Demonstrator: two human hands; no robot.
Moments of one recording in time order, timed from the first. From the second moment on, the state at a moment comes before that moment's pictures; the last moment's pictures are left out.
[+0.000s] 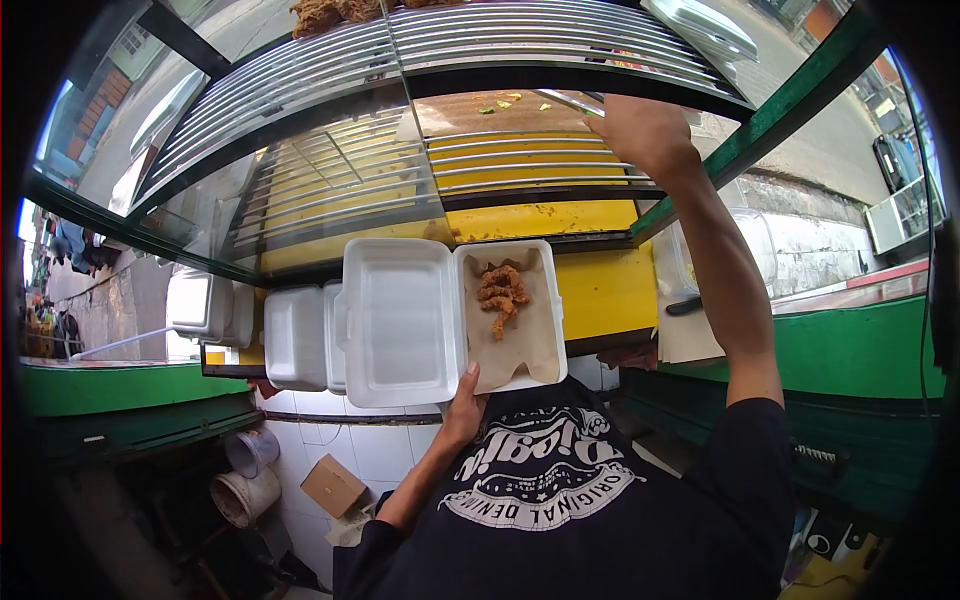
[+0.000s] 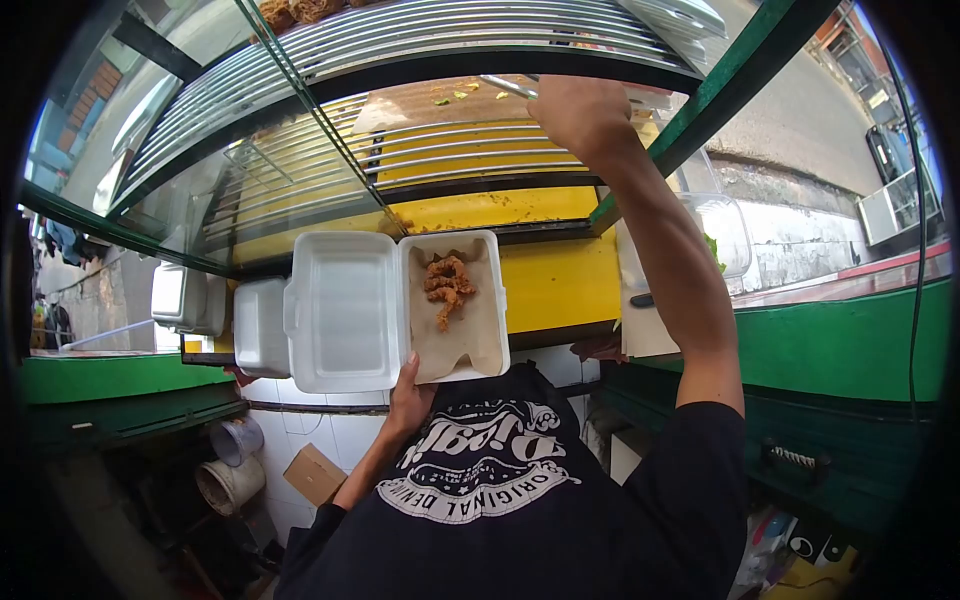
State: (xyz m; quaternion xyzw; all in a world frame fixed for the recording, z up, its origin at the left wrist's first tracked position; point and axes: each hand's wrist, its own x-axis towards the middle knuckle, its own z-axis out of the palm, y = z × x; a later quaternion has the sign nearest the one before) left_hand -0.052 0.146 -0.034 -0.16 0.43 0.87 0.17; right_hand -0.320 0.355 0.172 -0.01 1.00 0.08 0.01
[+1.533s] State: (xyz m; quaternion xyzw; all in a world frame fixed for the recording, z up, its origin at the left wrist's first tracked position) left_hand -0.055 0.152 -0.040 -0.15 0.39 0.90 0.12; right_hand -0.129 0.419 0.200 -0.16 0.97 -0.15 0.08
